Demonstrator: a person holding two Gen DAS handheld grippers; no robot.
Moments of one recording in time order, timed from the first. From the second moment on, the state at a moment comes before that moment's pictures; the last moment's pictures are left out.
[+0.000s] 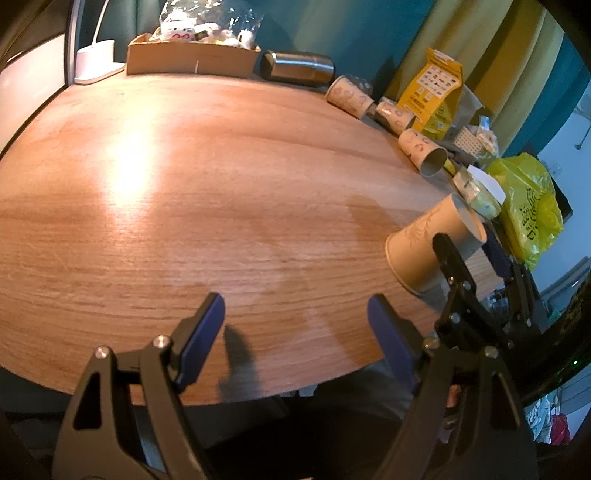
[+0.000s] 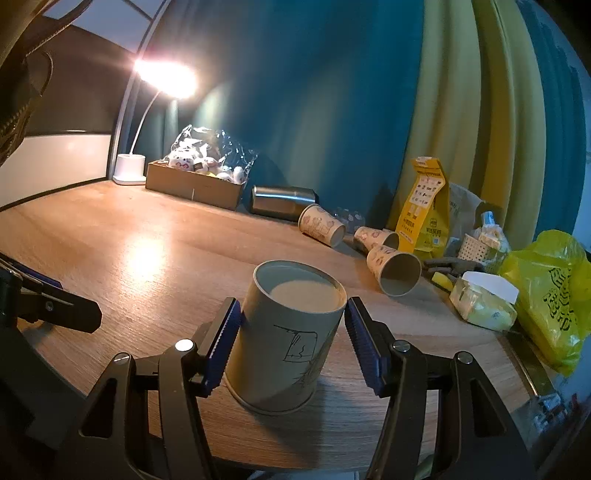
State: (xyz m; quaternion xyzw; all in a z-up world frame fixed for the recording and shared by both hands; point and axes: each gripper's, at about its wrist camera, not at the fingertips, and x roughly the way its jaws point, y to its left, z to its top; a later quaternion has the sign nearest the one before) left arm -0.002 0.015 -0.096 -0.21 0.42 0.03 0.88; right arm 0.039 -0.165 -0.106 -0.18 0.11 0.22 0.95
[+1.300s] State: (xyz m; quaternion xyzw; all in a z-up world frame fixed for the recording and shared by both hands) left arm 0.006 -0.012 -0.020 -0.16 0.37 0.03 0.92; right arm 0.063 -0.199 -0.018 -0.07 0.22 0.24 0.94
